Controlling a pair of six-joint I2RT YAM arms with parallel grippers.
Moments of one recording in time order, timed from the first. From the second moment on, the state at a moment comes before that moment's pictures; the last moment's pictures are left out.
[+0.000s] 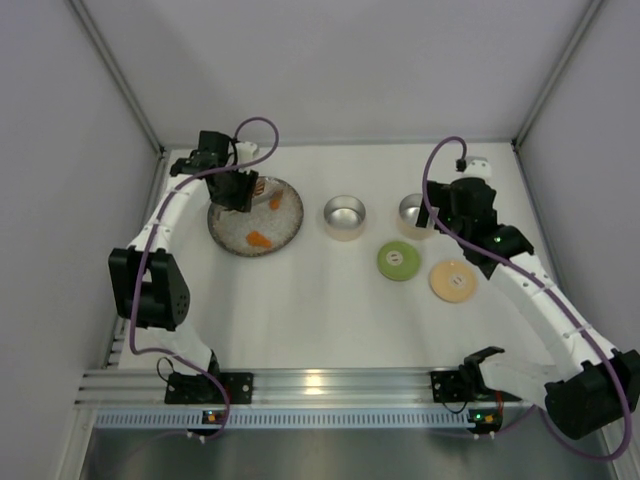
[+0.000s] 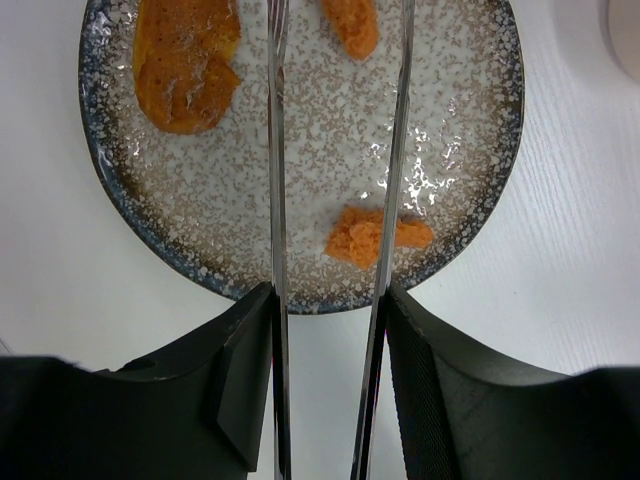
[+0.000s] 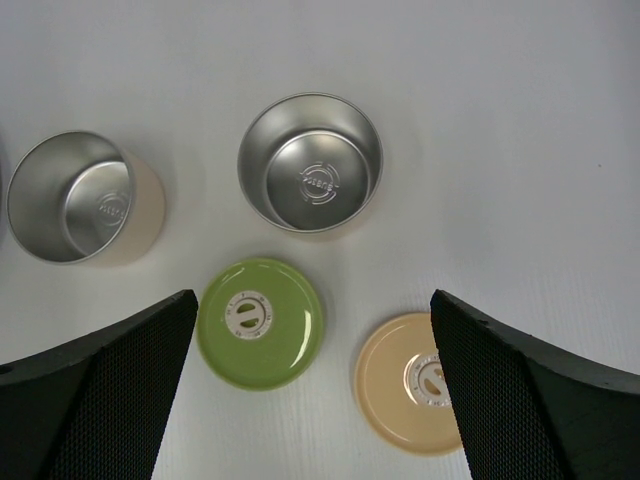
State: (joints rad) left arm -0.12 1.73 1.57 -0.83 0.14 0.22; right arm 0.37 1.09 1.02 -0.50 0.35 0.33
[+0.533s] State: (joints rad) left arm -0.16 1.80 1.53 -0.74 0.06 0.22; right arm 0.37 1.09 1.02 -0.50 0.37 0.33
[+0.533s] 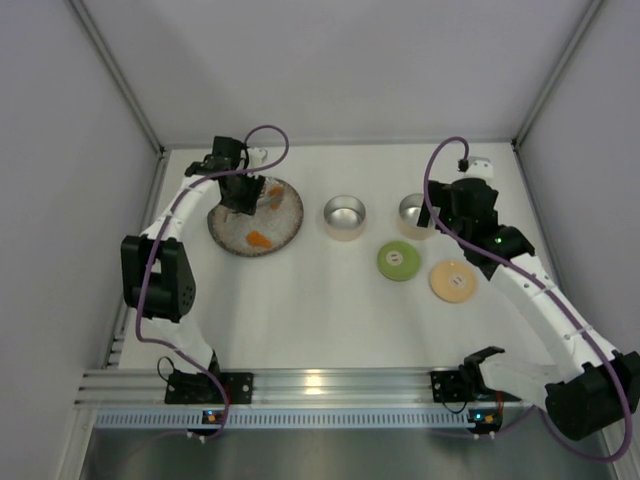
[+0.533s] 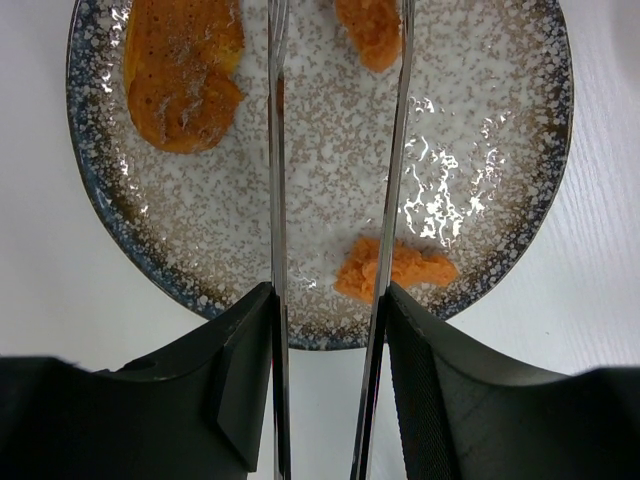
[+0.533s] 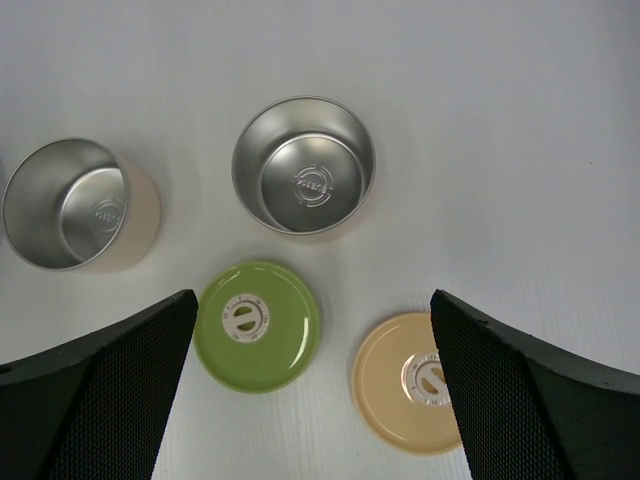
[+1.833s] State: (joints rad) left arm -0.25 1.80 1.80 -0.88 0.28 0.23; right arm 0.37 1.08 1.02 -0.50 0.40 0.34
